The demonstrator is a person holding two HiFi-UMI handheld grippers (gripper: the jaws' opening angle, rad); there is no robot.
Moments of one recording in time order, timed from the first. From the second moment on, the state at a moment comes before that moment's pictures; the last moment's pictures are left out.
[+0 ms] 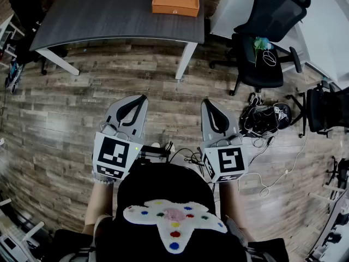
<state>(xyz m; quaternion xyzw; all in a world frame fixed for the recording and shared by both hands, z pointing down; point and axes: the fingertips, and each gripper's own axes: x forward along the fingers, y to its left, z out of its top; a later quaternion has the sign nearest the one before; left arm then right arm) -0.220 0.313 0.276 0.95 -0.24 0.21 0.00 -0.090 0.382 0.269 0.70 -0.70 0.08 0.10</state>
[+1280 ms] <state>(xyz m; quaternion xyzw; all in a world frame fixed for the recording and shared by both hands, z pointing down) -0.183 0.325 0.273 0.94 -0.28 0.20 -0.01 -0.056 0.386 0.270 0.67 -0.73 0.04 0.09</state>
